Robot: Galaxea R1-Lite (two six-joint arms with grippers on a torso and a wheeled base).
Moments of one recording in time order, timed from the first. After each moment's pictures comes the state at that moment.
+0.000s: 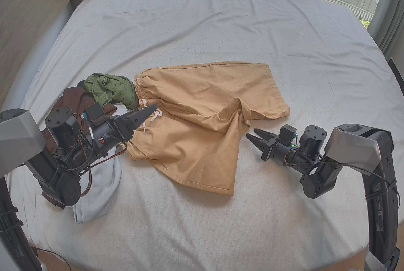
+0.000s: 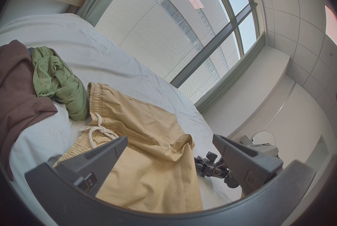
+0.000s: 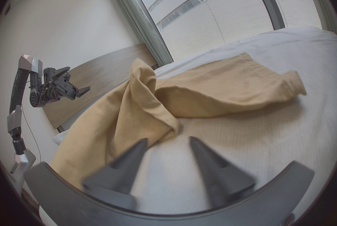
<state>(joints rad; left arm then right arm) -0.21 2.05 -0.63 -1.55 -0.49 -0.55 0.27 2.54 -1.02 -1.54 0.48 0.16</state>
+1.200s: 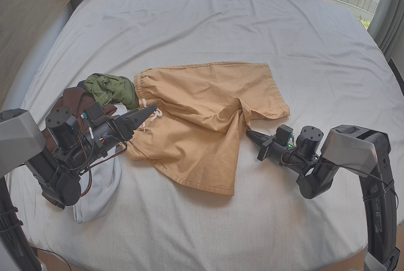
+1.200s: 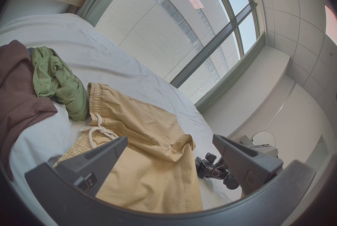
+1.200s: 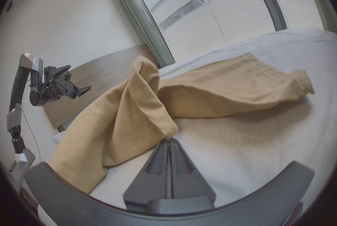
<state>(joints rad) -0.21 2.05 -0.63 -1.55 -0.49 -0.55 0.29 2.56 -1.06 -1.54 0.48 0.16</state>
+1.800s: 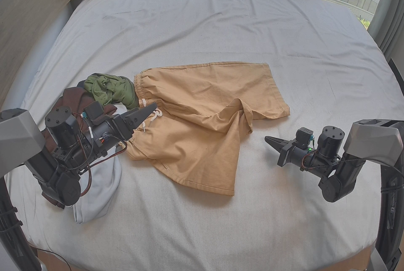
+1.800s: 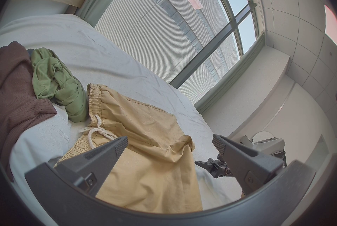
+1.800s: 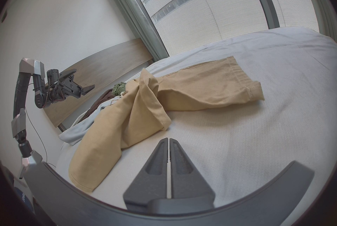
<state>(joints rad) -0.21 2.05 -0.63 -1.55 -0.49 -0.55 0.22 2.37 -0.76 -1.54 0.50 0.12</state>
